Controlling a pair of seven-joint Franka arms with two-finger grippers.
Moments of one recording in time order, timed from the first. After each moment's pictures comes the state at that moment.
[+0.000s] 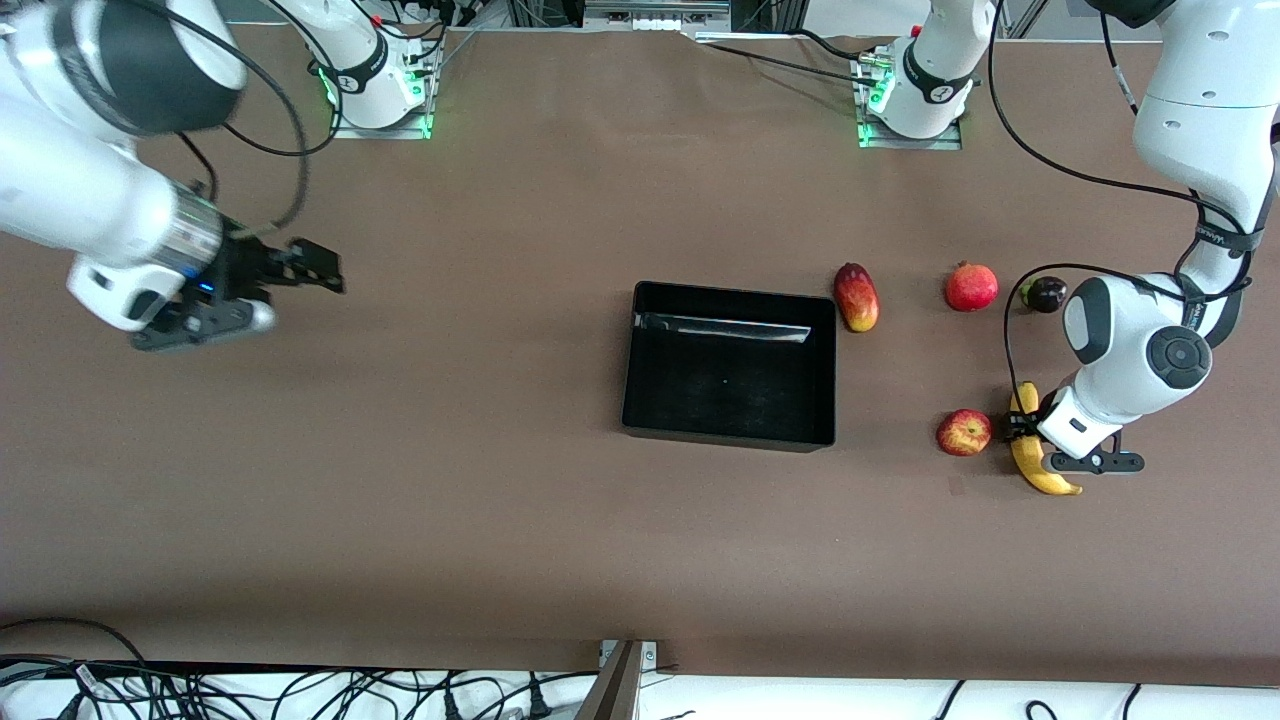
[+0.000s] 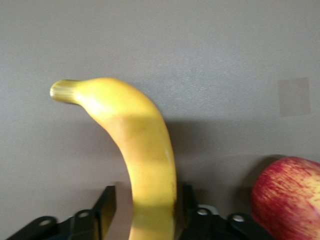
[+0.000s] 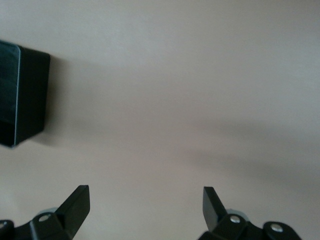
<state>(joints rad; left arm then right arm) 0.26 0.65 -0.10 -1.84 0.18 2.54 0.01 0.27 0.21 -0.05 -1.60 0.15 1.73 0.05</state>
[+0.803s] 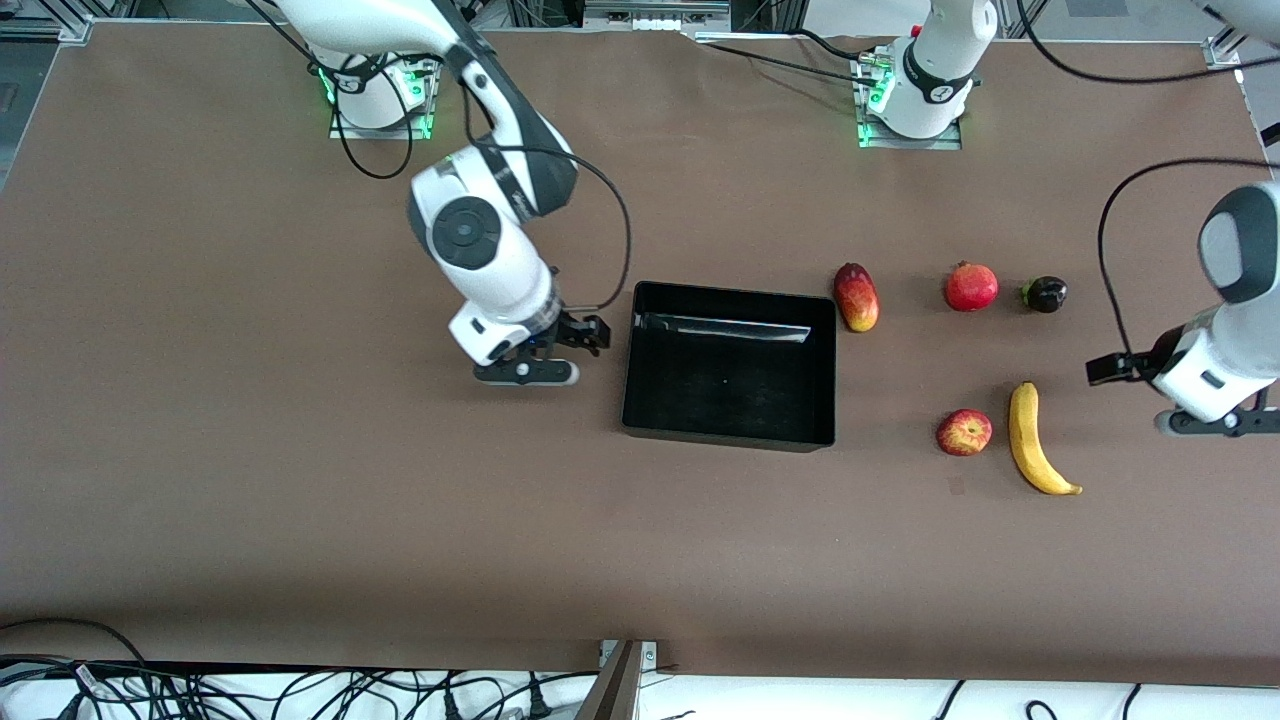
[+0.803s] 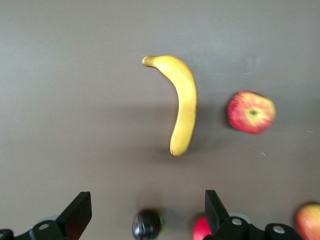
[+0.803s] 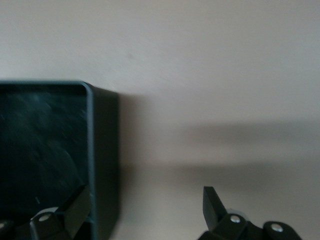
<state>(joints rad) 0.24 0.28 -0.10 -1.71 0.16 1.91 0.06 0.67 0.59 -0.04 -1.59 0.16 2.33 0.63</state>
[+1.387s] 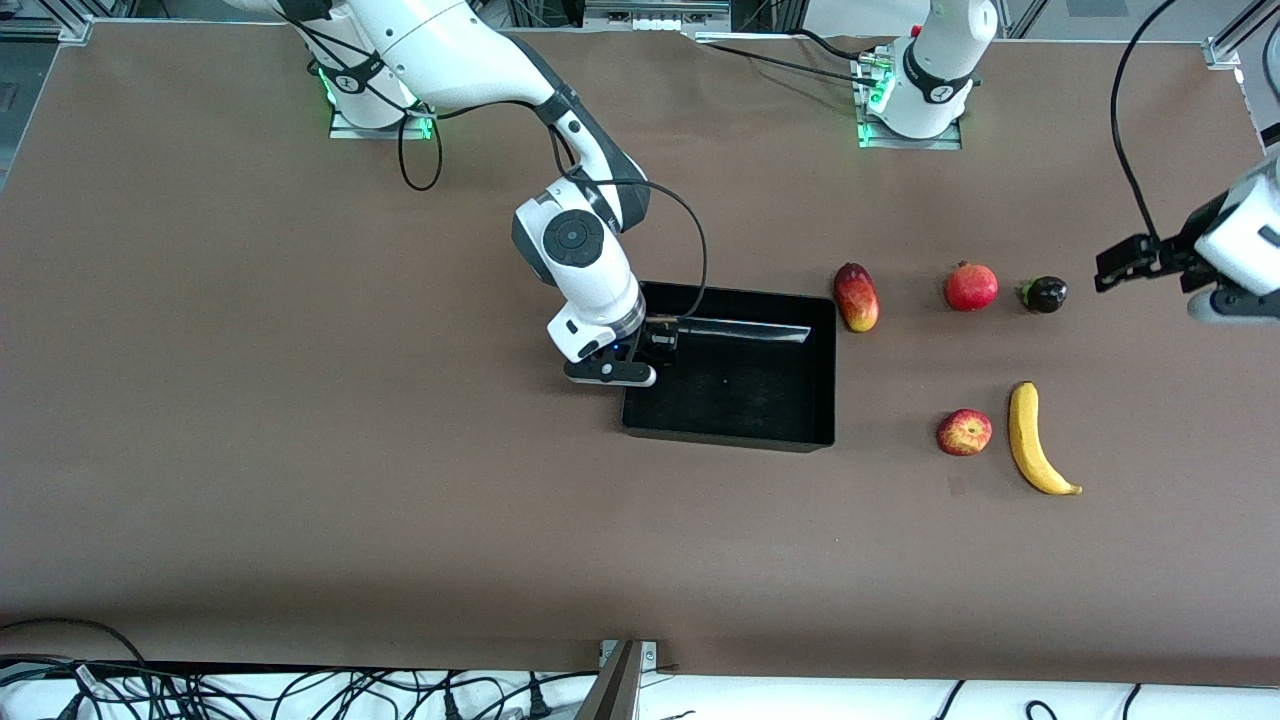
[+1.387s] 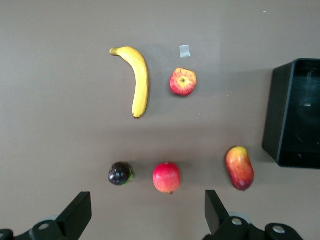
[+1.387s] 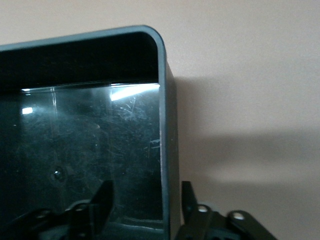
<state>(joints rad) 0.16 0.00 -0.11 -1.71 0.05 1.66 0.06 0.78 0.78 -0.04 -1.50 0.16 2.51 0.77</state>
